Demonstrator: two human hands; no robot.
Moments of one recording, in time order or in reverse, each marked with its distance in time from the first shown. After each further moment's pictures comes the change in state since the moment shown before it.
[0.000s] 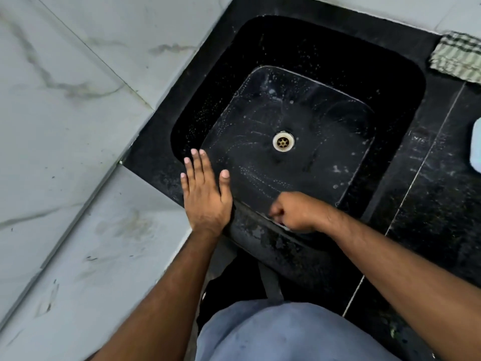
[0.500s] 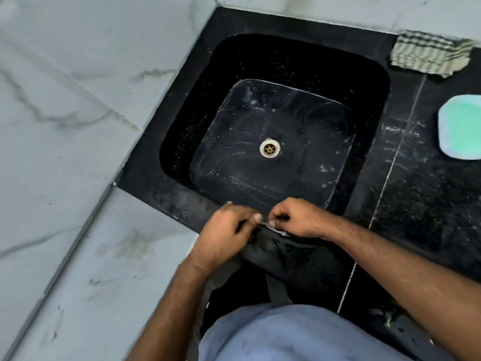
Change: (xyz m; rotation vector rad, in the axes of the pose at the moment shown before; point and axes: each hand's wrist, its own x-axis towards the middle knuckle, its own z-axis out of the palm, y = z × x) left_hand -0.039 0.033 -0.038 -0.275 -0.513 0.552; right_hand -0.030 0.029 0.018 0.360 0.182 -0.051
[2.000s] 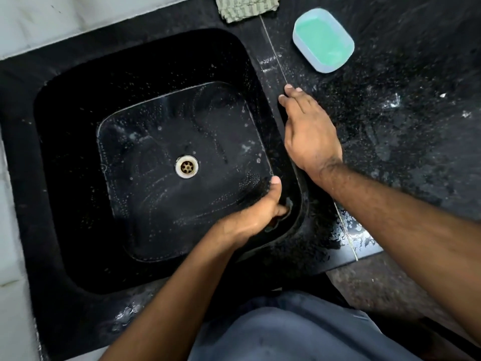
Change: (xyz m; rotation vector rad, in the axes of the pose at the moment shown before) left_hand 0.125 0.057 0.062 -0.378 -1.144 -0.451; right_hand -0.042 0.057 -0.055 -0.396 1.203 0.685
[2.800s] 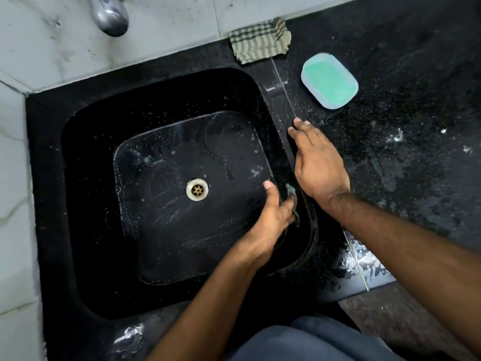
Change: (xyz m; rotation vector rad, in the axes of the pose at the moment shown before) left_hand 0.005 0.026 0.006 -0.374 -0.088 0.238; right_hand 0.006 -0.001 -0.004 0.018 -0.038 0.010
